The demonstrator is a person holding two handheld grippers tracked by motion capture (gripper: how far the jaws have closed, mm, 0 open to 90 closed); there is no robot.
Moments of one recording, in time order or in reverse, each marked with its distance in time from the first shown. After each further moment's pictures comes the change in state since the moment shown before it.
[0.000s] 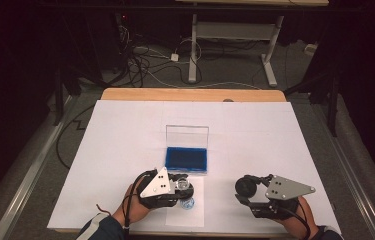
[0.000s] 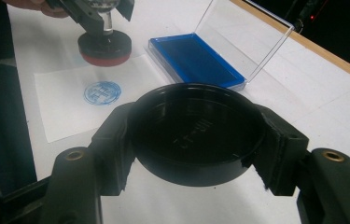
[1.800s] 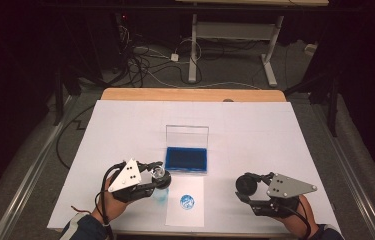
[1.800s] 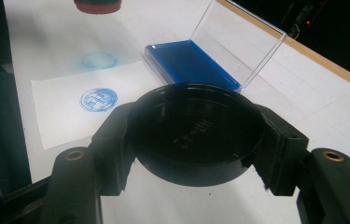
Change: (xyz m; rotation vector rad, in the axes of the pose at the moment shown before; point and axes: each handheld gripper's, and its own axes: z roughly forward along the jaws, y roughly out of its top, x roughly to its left) left arm 0.020 -0.012 -0.056 -0.064 0.143 -0.077; right arm -0.004 0.002 0.000 -0.020 -0.002 0.002
